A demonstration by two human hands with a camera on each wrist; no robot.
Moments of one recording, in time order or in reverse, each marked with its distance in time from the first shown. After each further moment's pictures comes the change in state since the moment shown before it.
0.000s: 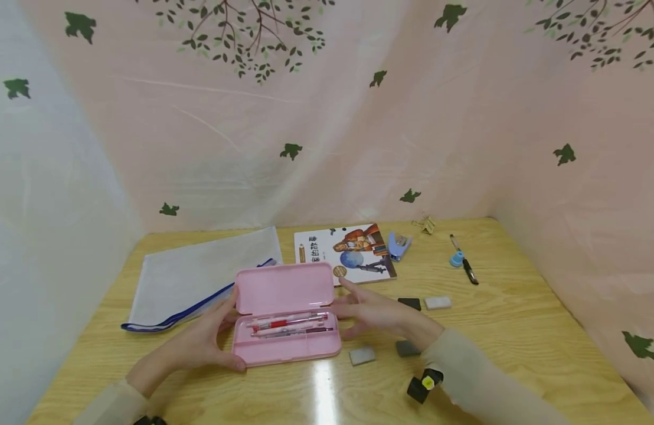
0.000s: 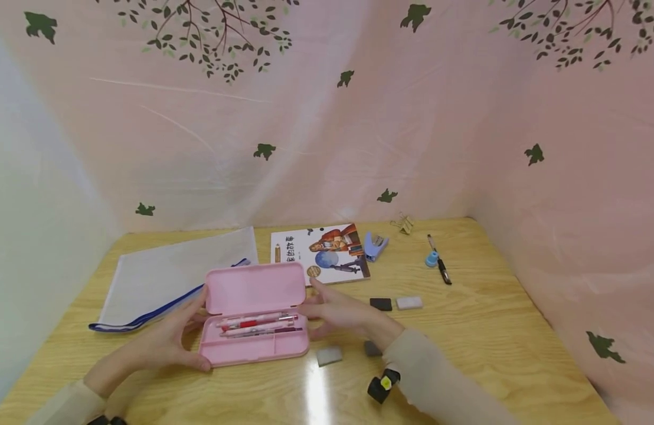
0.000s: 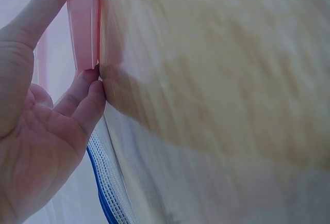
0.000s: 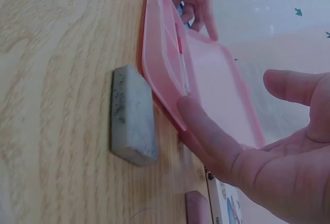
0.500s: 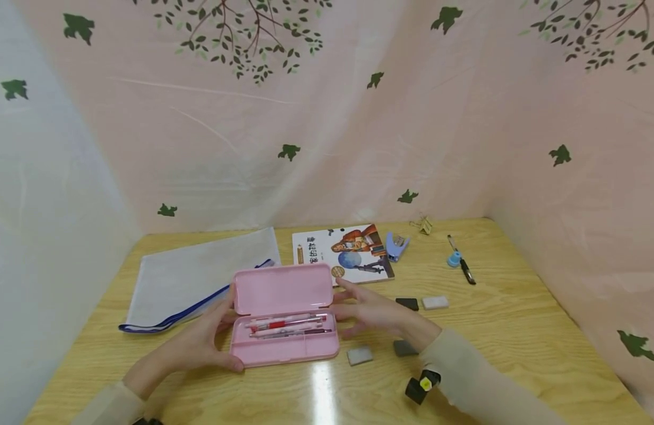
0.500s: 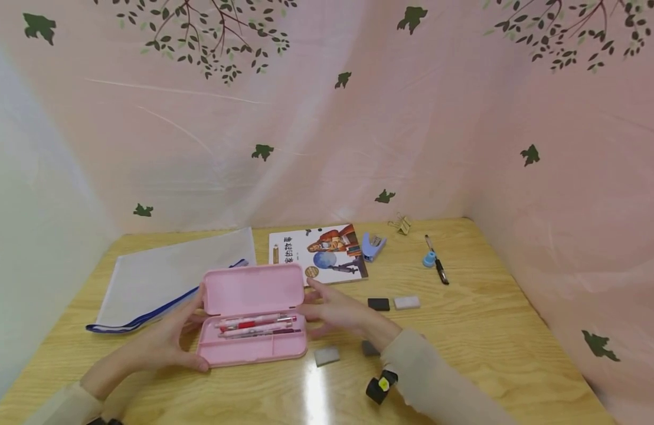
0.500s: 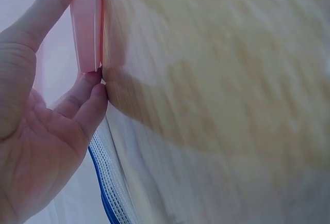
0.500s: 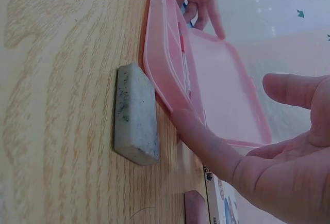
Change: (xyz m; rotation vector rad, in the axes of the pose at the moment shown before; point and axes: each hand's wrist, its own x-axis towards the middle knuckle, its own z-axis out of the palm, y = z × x) left_hand -0.001 0.000 0.001 -0.041 0.031 0.059; right_hand -0.001 -0.002 0.003 -0.039 0.088 -0.014
